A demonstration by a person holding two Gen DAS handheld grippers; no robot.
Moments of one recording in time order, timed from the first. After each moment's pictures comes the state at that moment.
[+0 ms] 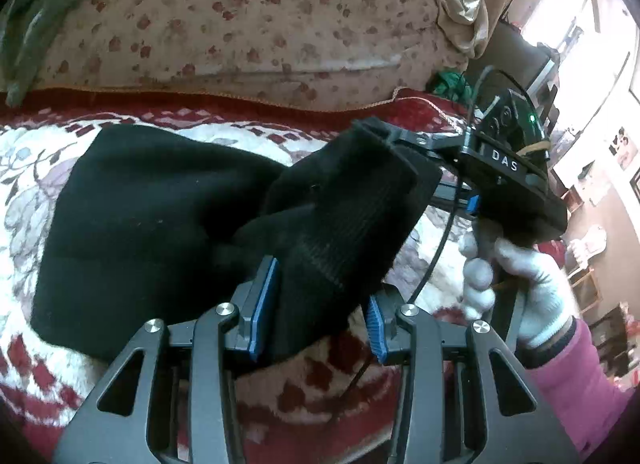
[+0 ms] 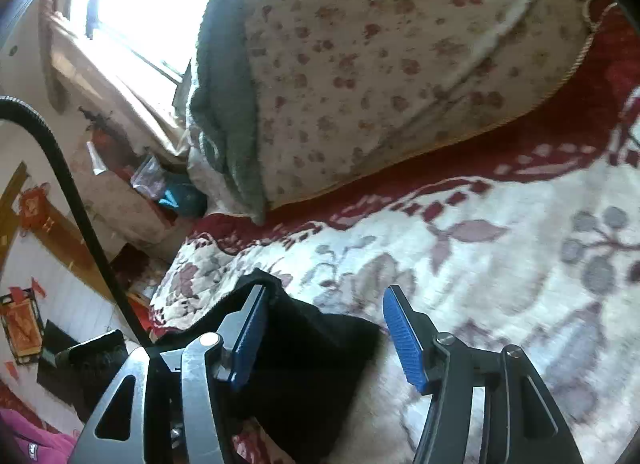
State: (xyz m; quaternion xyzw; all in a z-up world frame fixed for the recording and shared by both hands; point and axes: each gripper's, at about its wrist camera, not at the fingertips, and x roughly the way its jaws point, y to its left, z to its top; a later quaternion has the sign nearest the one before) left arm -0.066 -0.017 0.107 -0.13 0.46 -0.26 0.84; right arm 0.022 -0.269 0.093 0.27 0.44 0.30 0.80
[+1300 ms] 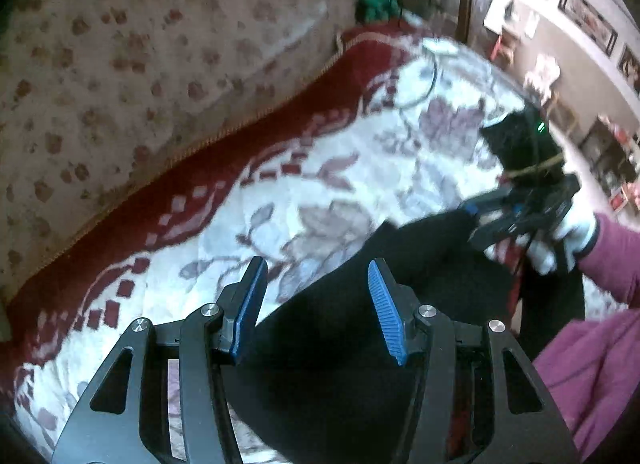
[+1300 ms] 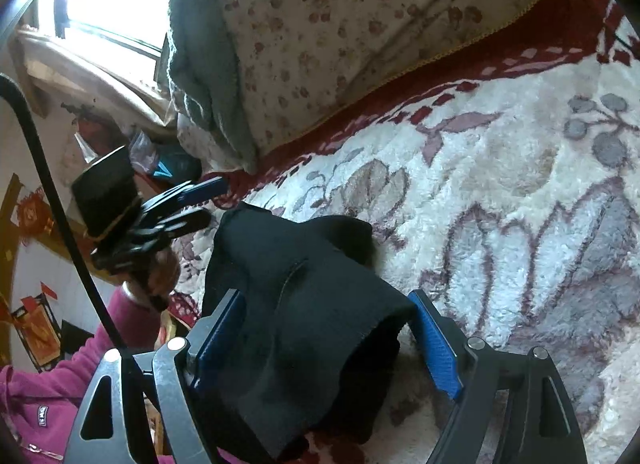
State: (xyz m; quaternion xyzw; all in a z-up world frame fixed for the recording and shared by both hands) left arm 0.073 0.019 0.114 0.12 0.48 -0.44 0.75; right arm -0.009 -0.259 0.052 0.29 0.52 0.31 0.74
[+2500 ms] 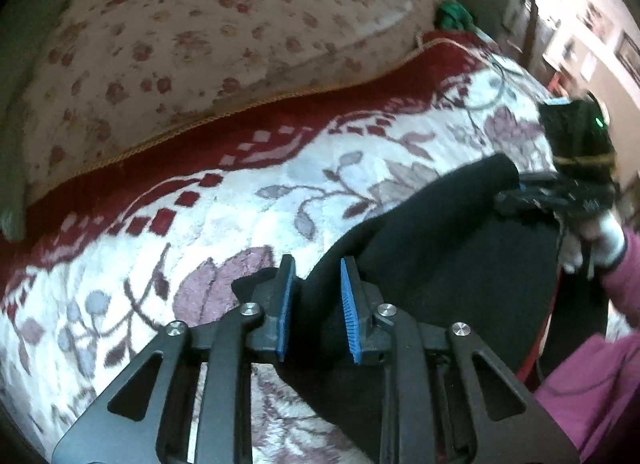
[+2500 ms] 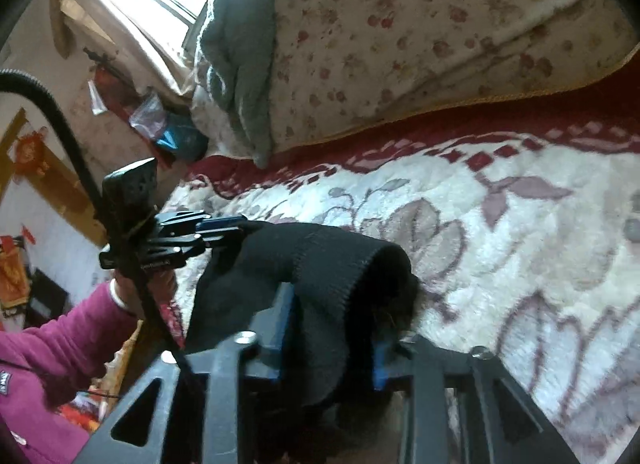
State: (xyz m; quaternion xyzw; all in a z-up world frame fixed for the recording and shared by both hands) left arm 0.062 0.088 0.080 0.05 0.49 -0.33 0.80; right arm 0.013 -0.206 0.067 0.18 0.49 0.33 0.79
